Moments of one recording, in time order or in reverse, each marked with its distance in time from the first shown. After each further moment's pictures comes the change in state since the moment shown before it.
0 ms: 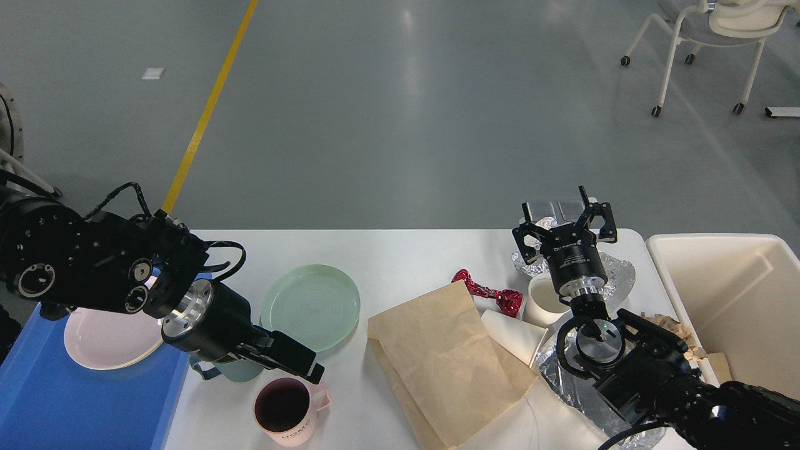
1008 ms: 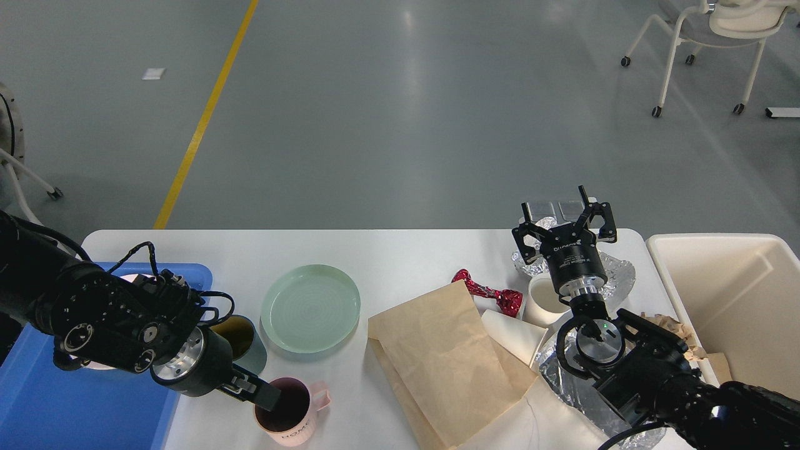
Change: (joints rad) left arm 0.206 -0.097 0.087 0.083 0.048 0.203 0.190; right arm 0.000 0.000 0.000 0.000 0.000 0.000 0.000
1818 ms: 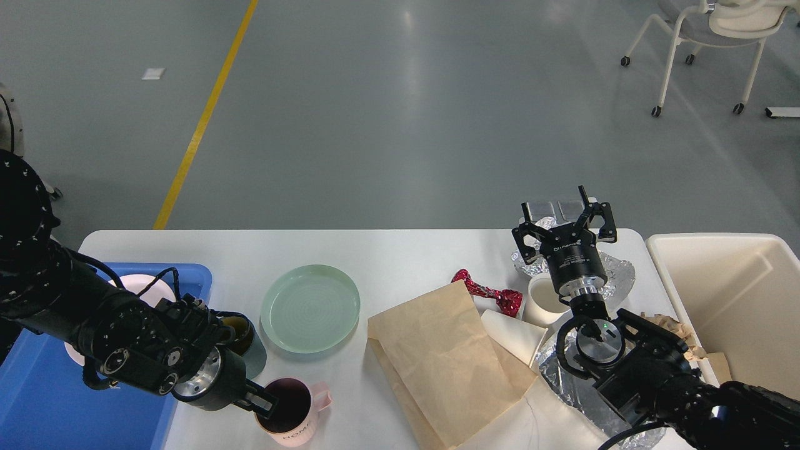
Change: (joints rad) left arm 0.131 -0.089 -0.001 0.098 -0.011 0.069 0.029; right arm 0.000 0.000 0.000 0.000 0.000 0.000 0.000
